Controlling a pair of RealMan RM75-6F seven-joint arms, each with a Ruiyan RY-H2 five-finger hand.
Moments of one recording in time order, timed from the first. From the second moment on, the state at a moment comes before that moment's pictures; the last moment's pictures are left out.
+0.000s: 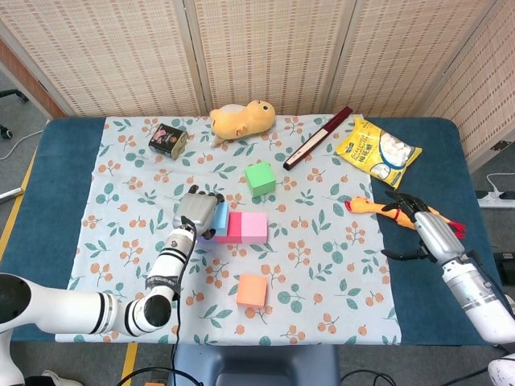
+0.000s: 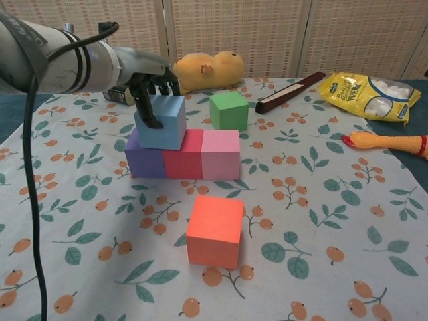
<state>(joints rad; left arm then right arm) -1.30 -1.43 -0.20 -1.74 0.14 1.11 0.79 0.42 -0.96 0.11 -1.67 -1.43 1.05 0.50</state>
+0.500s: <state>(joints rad) -1.28 -1.44 -0.22 -1.72 0.13 1.10 0.81 0.42 -0.96 0.11 -1.67 -1.43 1.05 0.50</state>
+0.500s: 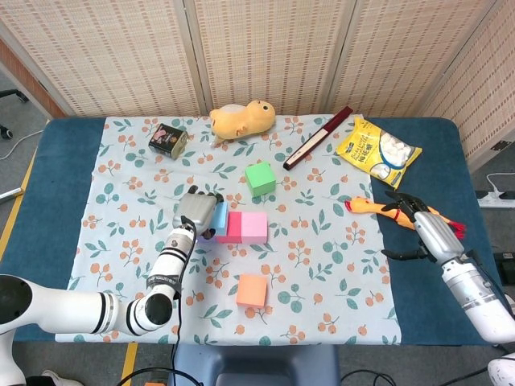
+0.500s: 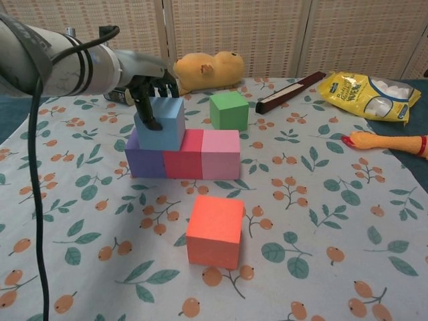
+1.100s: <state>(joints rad) -1.27 -1.44 -0.23 -1.71 0.12 1.10 0.83 0.42 -0.97 0.11 -1.66 -1.42 1.04 0.50</state>
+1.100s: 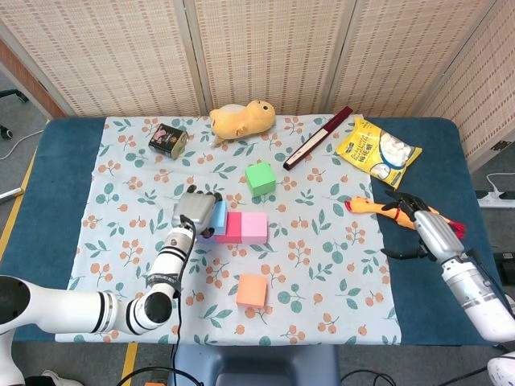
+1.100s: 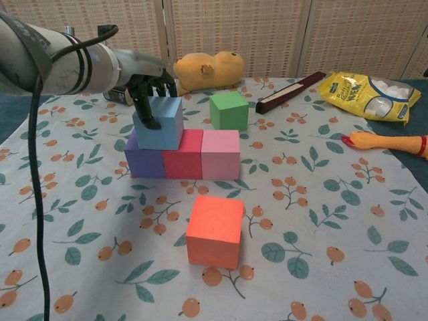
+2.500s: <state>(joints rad) -1.26 -1.43 -0.25 -1.75 0.11 1.10 0.86 0.41 -0.96 0.12 -1.67 -1.42 1.06 0.51</state>
